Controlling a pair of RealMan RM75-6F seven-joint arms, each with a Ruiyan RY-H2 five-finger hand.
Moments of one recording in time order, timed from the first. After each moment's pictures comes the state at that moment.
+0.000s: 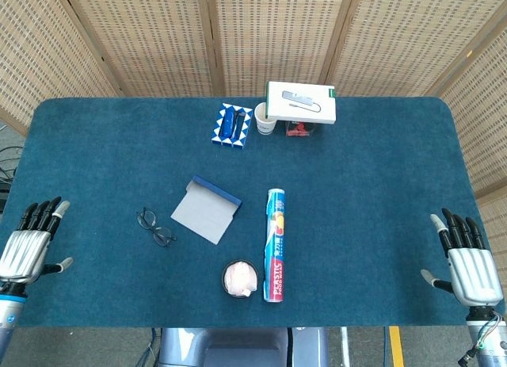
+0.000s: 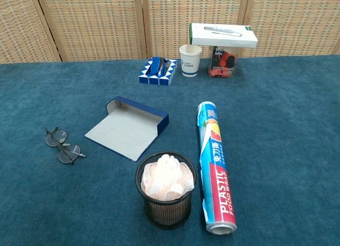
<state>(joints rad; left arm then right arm) -0.19 -1.17 -0.04 -1.55 1.45 1.31 0.13 0.08 -1.13 0.06 -1.61 -1.50 1.47 -0.13</state>
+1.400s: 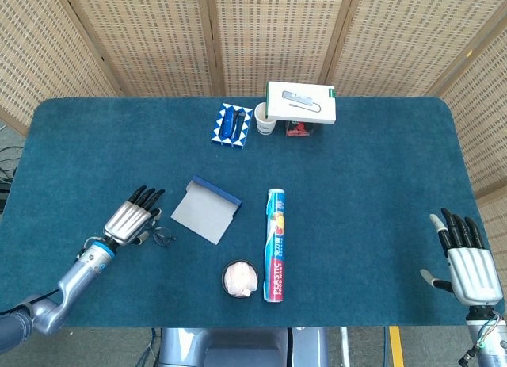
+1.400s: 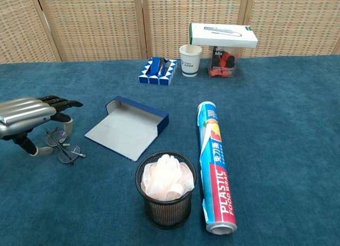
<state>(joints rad) -0.57 -1.56 -0.02 -1.07 1.57 0.95 0.10 0.09 -1.13 0.06 -1.61 -1.50 1.46 -0.12</state>
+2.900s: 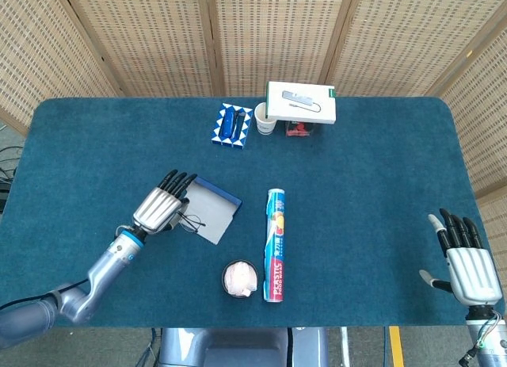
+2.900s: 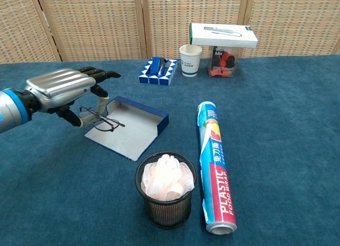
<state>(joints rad) -0.69 -1.60 -0.11 -1.22 1.49 0.98 0.25 0.09 -1.12 0.05 -1.61 -1.50 1.45 -0.10</state>
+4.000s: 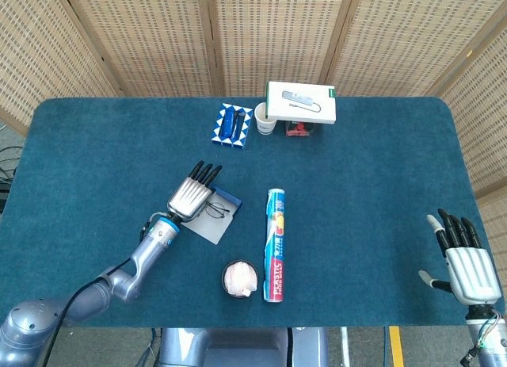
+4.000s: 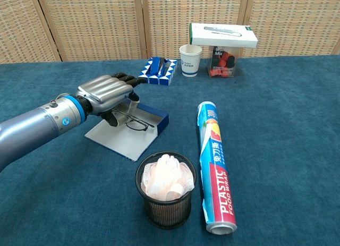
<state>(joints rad) -0.85 -1.89 -0.17 -0.84 1.39 0.90 0.30 0.10 -1.11 0.05 -1.61 -1.50 1.44 -0.09</state>
